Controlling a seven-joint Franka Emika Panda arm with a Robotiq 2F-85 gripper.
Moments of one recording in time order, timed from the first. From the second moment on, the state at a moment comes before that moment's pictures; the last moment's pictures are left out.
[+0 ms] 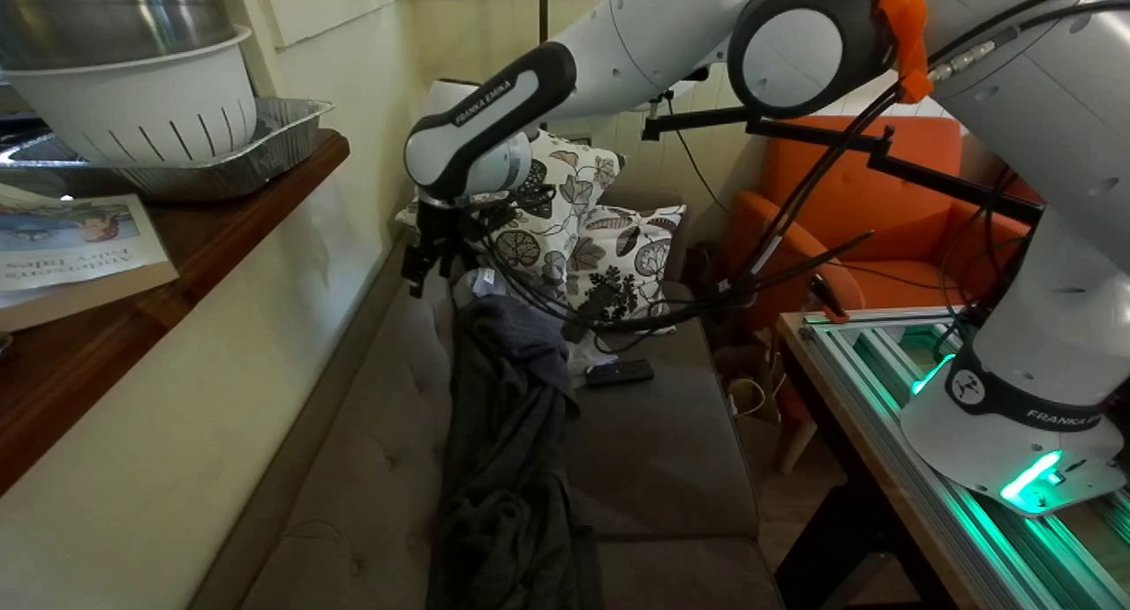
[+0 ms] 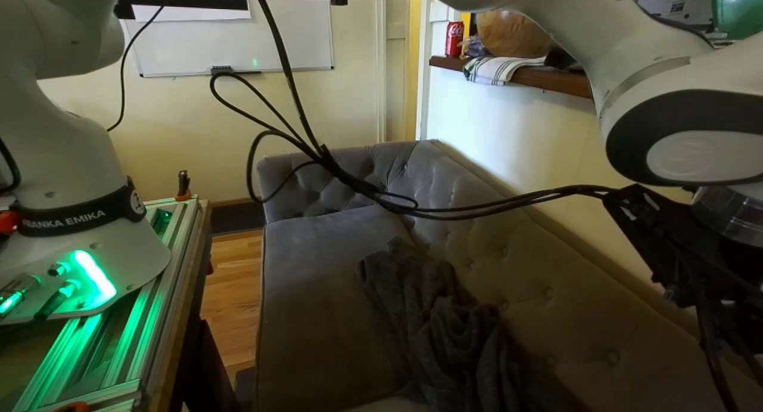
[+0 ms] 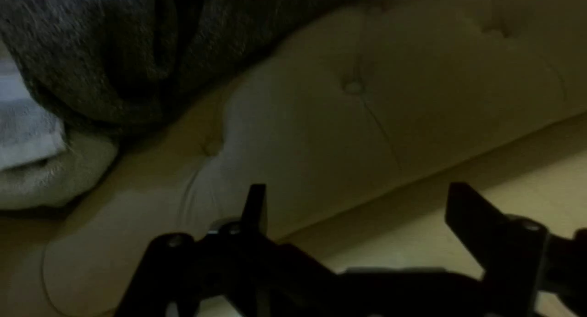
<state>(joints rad) -0.52 1.01 -0.02 -1.21 0.33 2.38 -0.32</state>
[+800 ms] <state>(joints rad) -0.51 1.02 -0.09 -1.46 0.27 2.09 -0.34</state>
